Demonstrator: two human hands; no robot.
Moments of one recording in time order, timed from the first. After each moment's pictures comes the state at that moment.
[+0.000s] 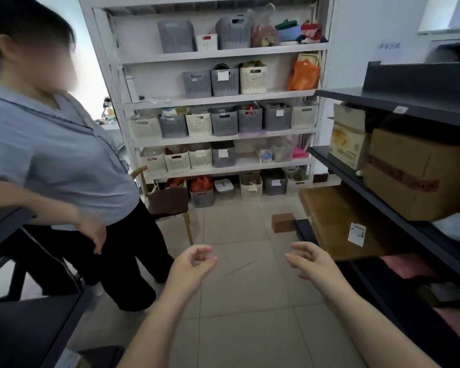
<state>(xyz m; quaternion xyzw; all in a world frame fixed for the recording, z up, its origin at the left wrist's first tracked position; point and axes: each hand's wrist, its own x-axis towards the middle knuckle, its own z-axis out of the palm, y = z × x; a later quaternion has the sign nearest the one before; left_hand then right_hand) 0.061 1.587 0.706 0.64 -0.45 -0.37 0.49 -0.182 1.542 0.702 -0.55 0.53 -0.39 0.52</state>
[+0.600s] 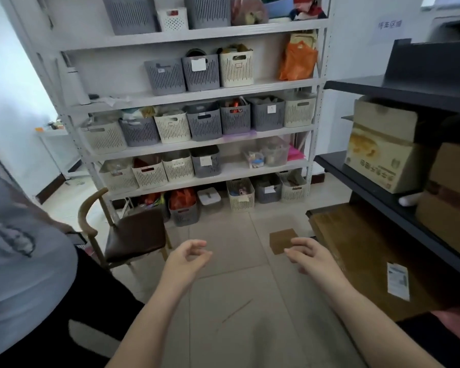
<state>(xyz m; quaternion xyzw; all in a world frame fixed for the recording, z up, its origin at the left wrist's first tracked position) 0.147 1.190 0.692 0.65 -0.50 -0.38 0.44 -0.109 1.170 0.679 -0.51 0.57 -0.41 0.49</state>
